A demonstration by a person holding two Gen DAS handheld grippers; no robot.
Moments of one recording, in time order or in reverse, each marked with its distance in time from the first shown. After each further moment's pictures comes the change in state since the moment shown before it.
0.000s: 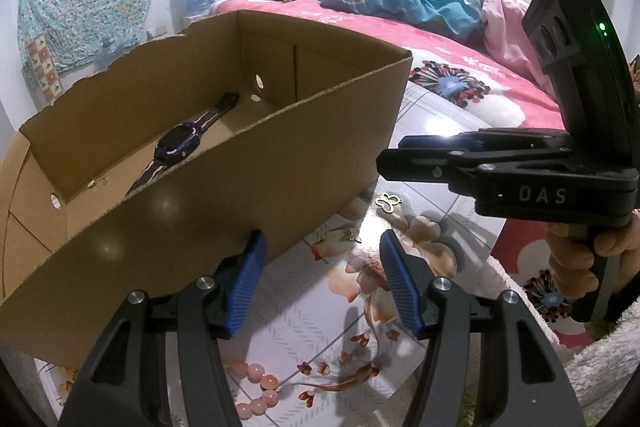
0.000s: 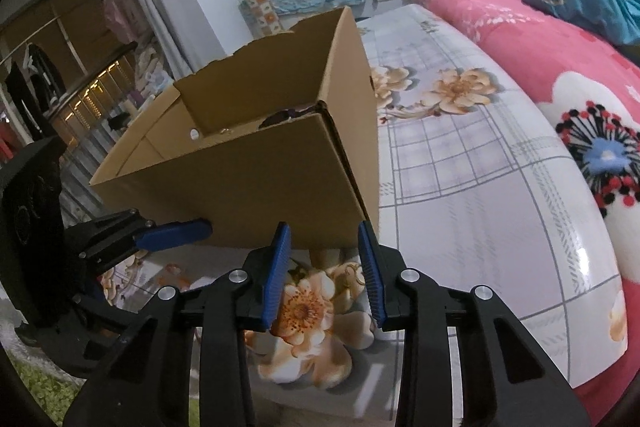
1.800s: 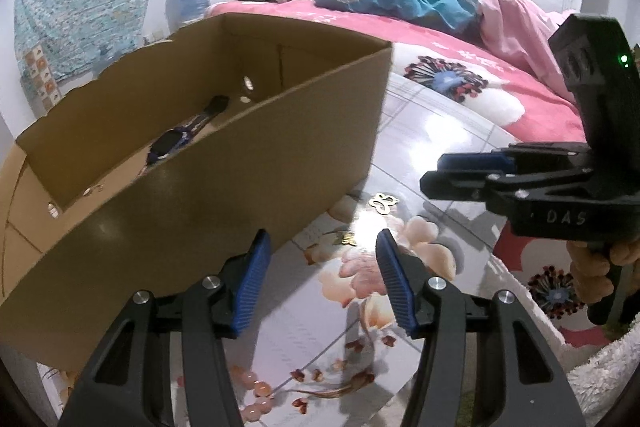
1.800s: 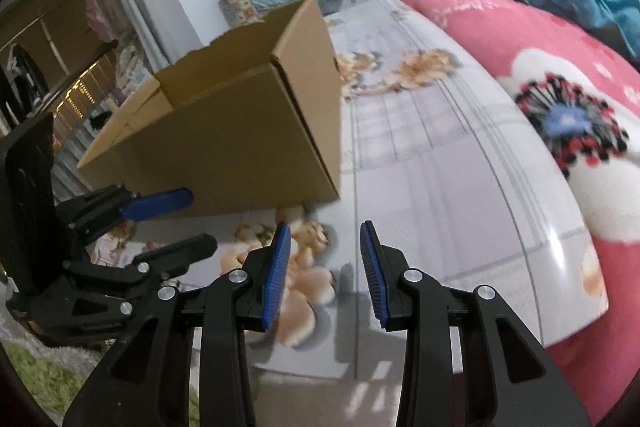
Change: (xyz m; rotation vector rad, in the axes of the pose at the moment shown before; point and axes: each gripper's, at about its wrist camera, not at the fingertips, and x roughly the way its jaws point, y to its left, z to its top) left arm 0.008 -0.016 0.005 0.041 0.006 0.007; right arm -0.015 -0.016 -0.023 0.047 0.032 -0.081
